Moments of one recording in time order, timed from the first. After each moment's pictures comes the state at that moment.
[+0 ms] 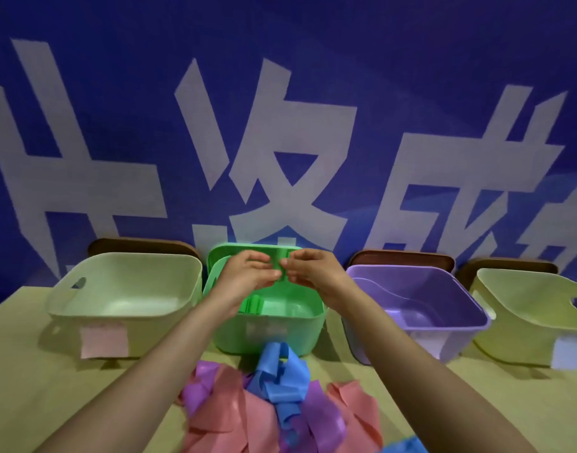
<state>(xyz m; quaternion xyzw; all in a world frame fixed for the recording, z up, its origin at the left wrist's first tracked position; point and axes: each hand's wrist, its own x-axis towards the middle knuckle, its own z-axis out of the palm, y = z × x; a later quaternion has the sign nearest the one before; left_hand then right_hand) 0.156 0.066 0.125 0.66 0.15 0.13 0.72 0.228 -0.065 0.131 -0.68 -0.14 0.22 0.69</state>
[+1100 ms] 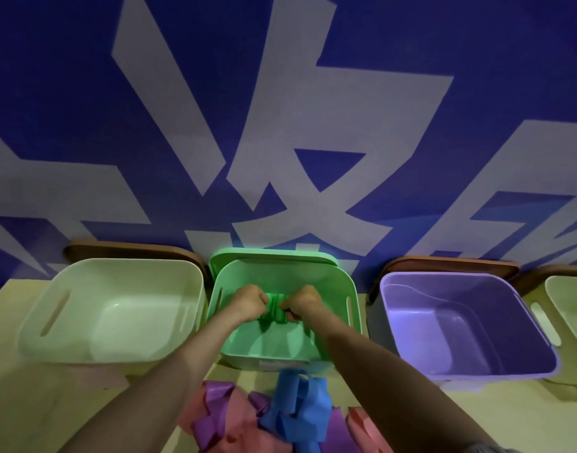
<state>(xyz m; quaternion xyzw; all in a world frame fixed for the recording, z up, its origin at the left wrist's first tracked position) 0.251 0.132 0.039 0.87 0.26 -0.19 0.36 0.316 0.025 0.010 -0.88 0.07 0.37 0.30</state>
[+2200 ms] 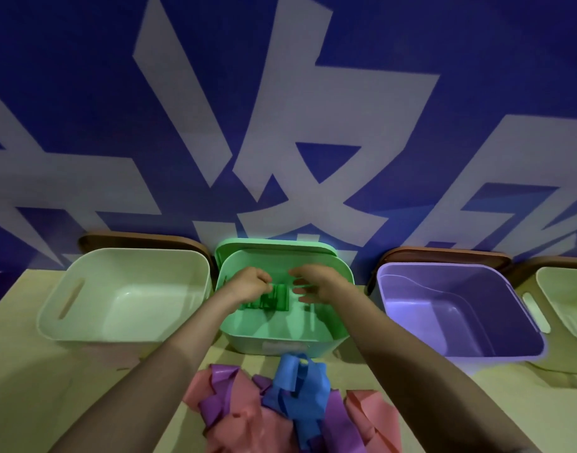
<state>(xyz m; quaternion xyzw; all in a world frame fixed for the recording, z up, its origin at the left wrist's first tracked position) 0.238 0.140 0.065 0.84 0.25 -0.16 0.45 0.320 0.004 0.064 -0.74 0.10 0.43 0.51</state>
